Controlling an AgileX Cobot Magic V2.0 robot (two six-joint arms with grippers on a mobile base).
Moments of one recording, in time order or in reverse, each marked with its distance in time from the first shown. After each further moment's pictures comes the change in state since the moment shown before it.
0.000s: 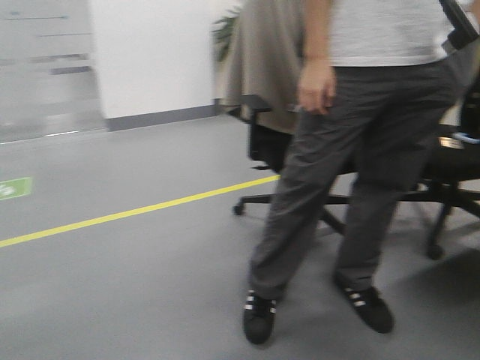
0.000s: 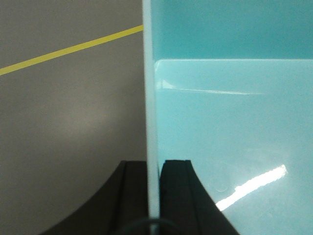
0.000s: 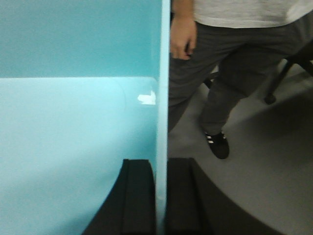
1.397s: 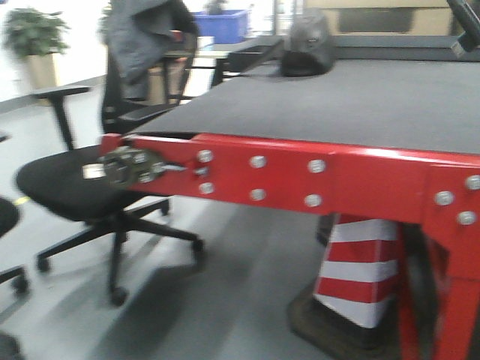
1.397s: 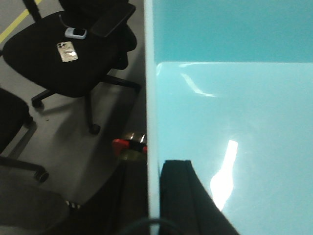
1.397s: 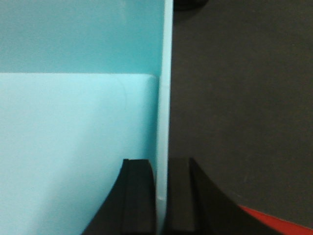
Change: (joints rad) left arm 0.000 0.000 0.000 0.023 -0.025 0.000; right arm 0.000 0.000 0.000 0.000 0.000 0.000
